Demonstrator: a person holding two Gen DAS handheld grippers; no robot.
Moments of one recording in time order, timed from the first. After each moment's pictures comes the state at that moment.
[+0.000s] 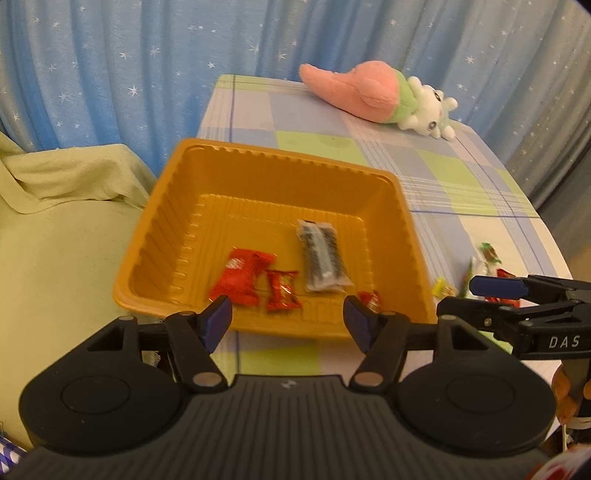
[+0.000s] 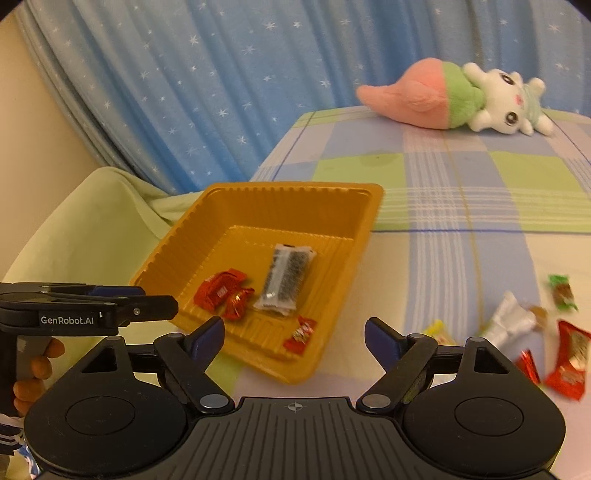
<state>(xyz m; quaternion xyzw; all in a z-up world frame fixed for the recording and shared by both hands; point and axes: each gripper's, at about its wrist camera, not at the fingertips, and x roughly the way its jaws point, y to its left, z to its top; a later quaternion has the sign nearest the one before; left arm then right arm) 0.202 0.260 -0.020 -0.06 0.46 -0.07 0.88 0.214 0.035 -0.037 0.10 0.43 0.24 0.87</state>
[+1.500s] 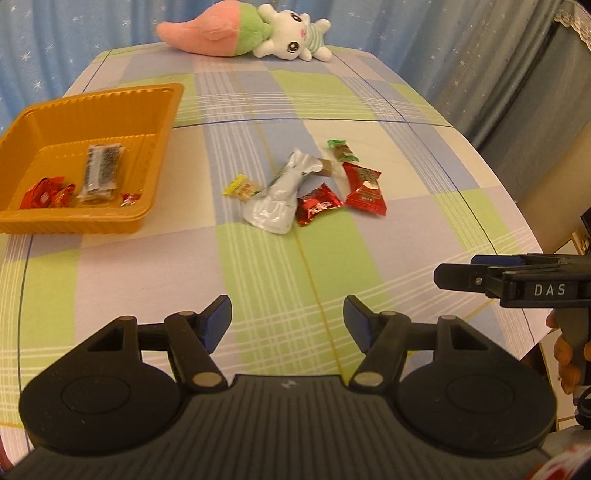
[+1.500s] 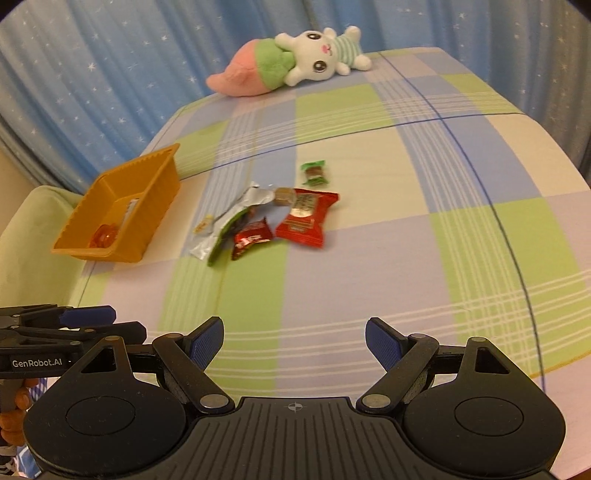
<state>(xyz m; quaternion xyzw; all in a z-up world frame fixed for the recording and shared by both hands) 0.119 0.043 -0.051 -0.01 0.49 -0.15 0.86 0.105 -0.187 -0.054 0.13 0.47 0.12 0.86</state>
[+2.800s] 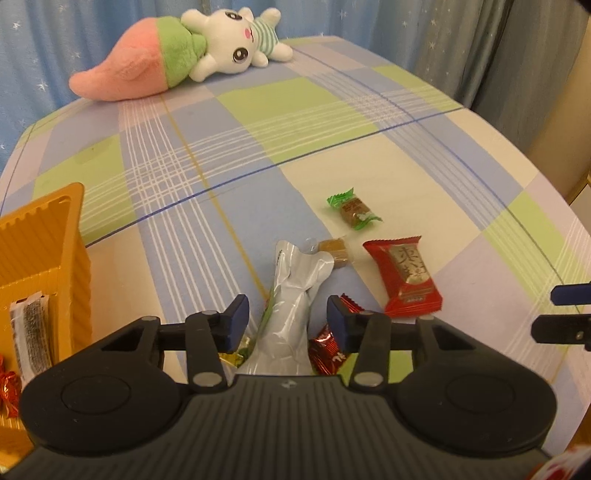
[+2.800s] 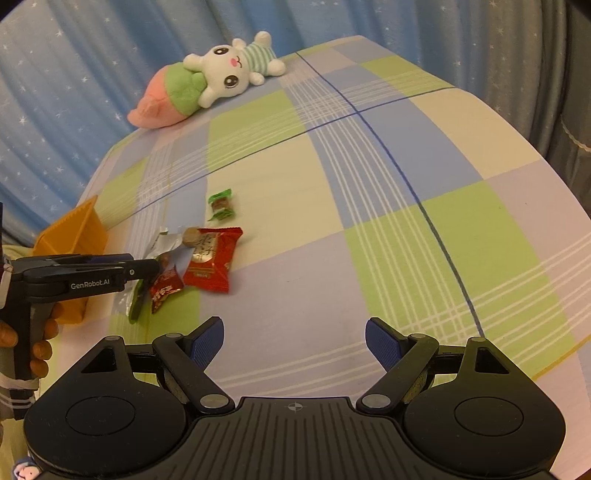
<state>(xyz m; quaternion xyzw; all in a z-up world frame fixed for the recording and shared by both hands) 0.269 -0.017 -0.097 0.10 0.47 -0.21 0.85 0.140 -0.242 -0.072 0.19 0.48 0.03 0.86</state>
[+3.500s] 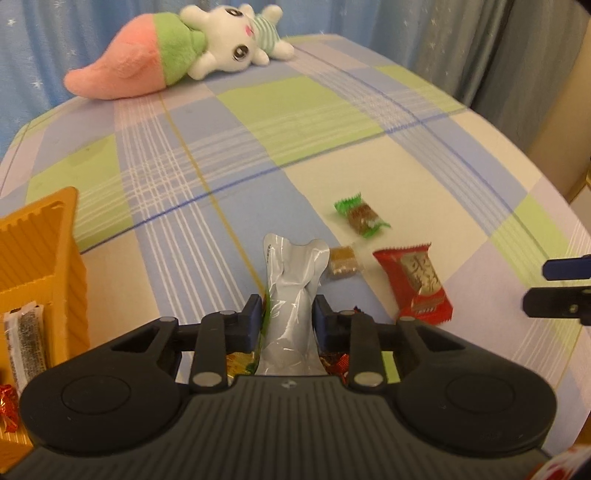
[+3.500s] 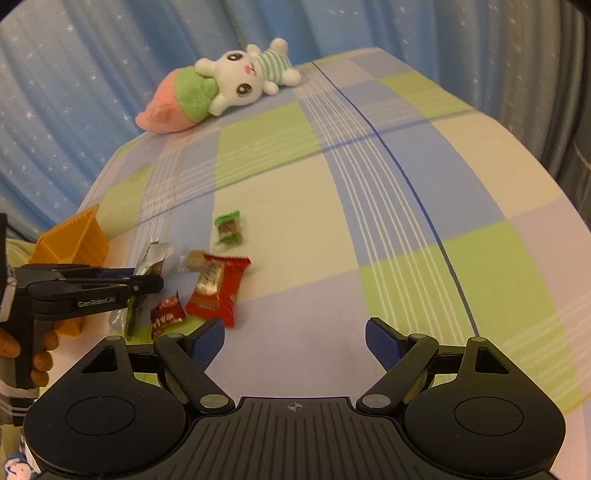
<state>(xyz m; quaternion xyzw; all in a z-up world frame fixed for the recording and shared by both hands) 0.278 -0.011 -0.096 0.09 0.47 -0.21 0.85 0.172 -0.236 -0.069 0.16 0.46 0.05 0.87</state>
